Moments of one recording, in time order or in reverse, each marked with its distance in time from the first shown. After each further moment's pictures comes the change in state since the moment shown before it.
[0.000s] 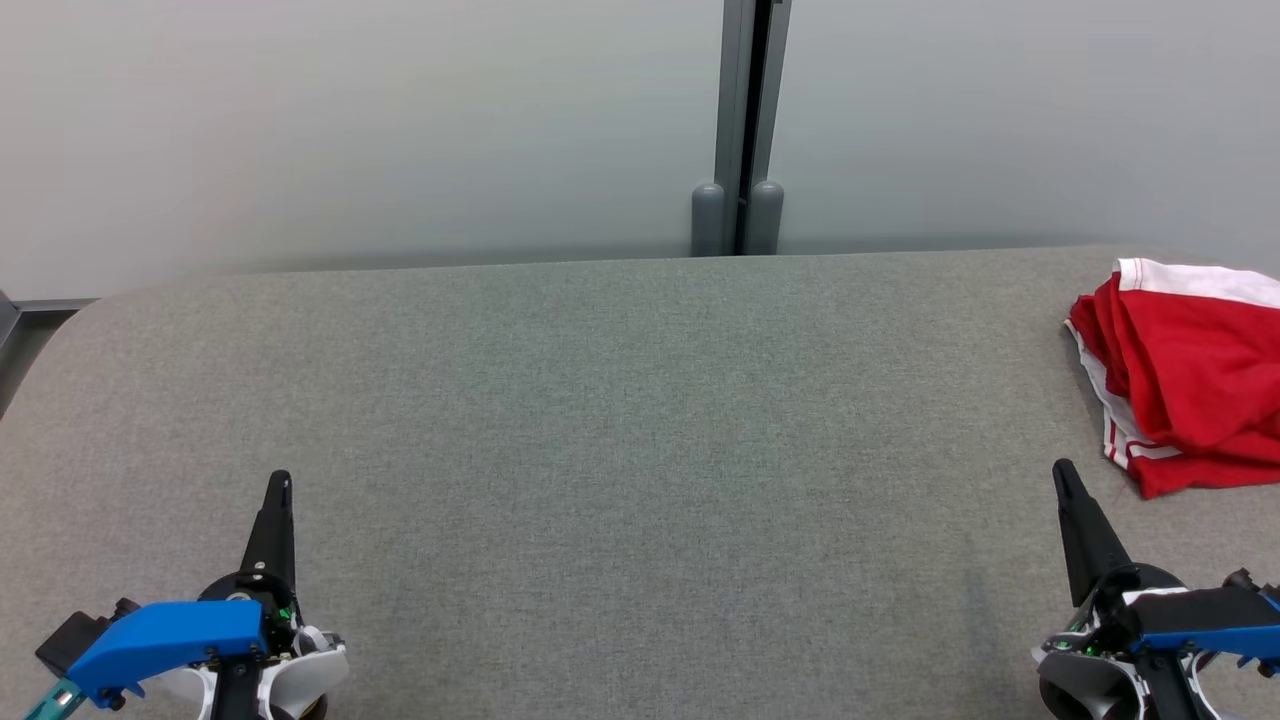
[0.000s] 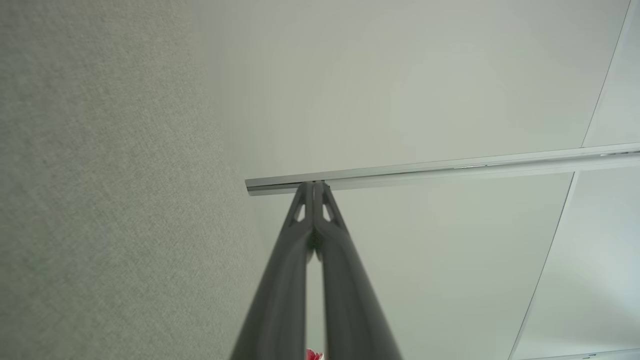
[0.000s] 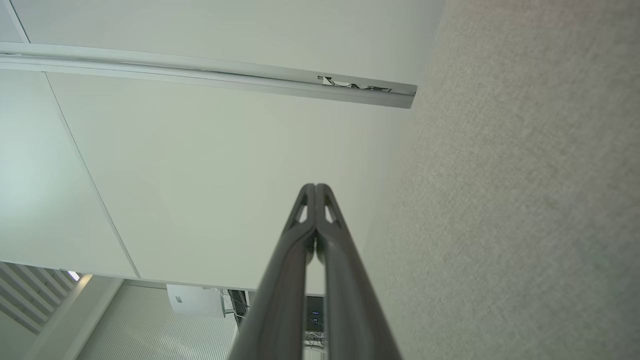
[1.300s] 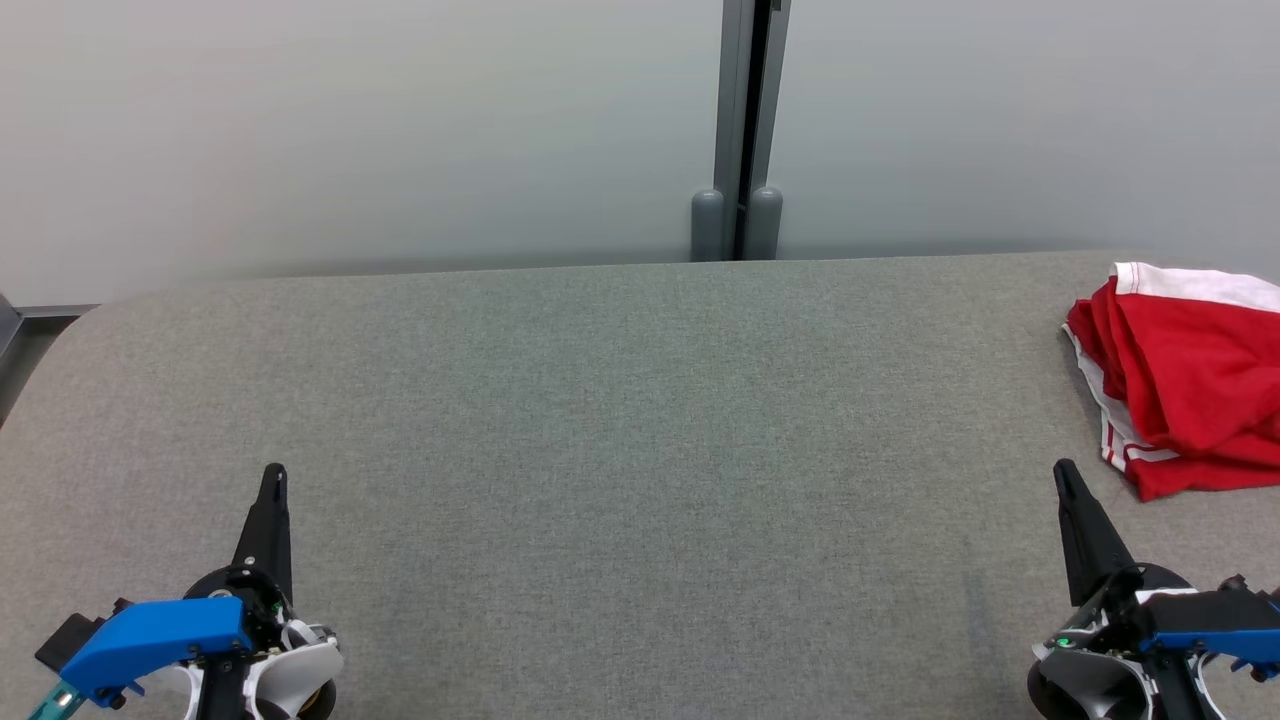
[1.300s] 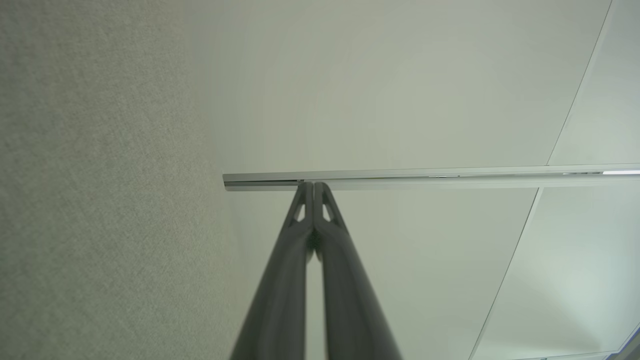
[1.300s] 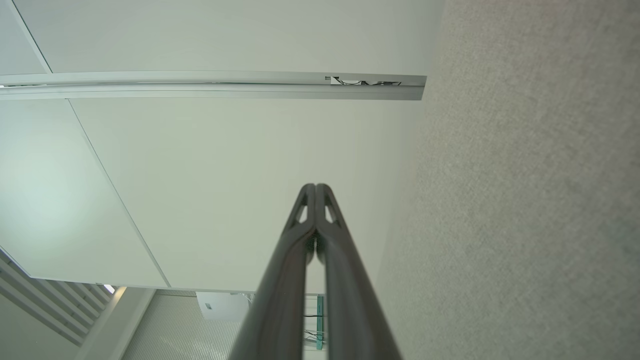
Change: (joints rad) left arm -0.007 -0.001 0.016 -0.003 -0.105 -0.008 0.027; right arm -0.004 0.000 -0.004 0.009 0.111 0.000 0.017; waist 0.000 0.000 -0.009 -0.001
